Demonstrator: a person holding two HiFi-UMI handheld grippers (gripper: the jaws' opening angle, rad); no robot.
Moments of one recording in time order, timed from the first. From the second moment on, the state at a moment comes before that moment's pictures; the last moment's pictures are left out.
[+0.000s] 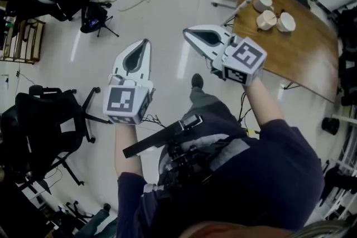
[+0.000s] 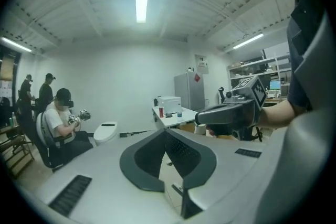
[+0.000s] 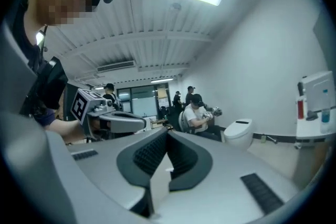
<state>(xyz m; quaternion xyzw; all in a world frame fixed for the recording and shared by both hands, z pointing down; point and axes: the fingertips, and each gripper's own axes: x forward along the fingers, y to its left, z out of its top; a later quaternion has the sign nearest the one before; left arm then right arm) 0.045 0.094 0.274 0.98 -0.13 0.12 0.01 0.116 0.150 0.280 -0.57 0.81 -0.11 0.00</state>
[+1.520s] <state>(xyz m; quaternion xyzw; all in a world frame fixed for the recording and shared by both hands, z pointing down) 0.453 0.082 0.377 0.93 0.33 0.17 -0.02 0.443 0.192 0.370 -0.90 0.38 -0.20 0.00</state>
